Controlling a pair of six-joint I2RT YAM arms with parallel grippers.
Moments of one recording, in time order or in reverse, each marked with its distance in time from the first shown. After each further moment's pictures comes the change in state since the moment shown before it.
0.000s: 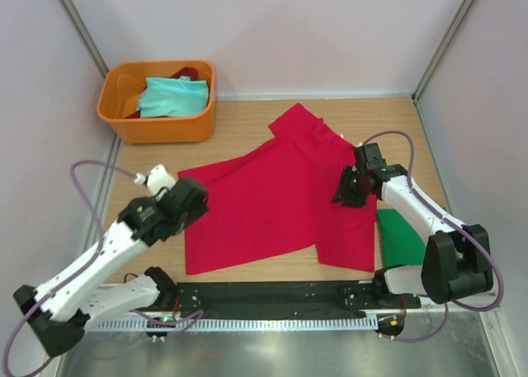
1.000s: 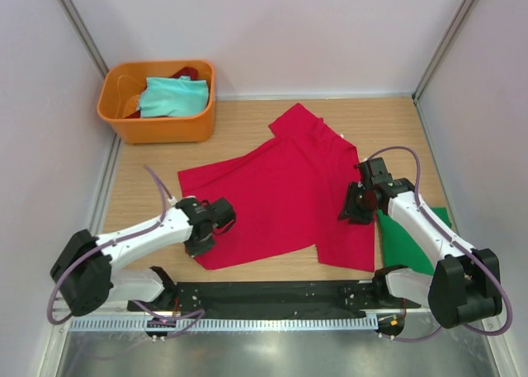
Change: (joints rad) left arm -0.041 0.493 -0.142 0.076 0.204 0.083; right arm -0.002 -0.133 -0.103 -0.073 0.010 0.000
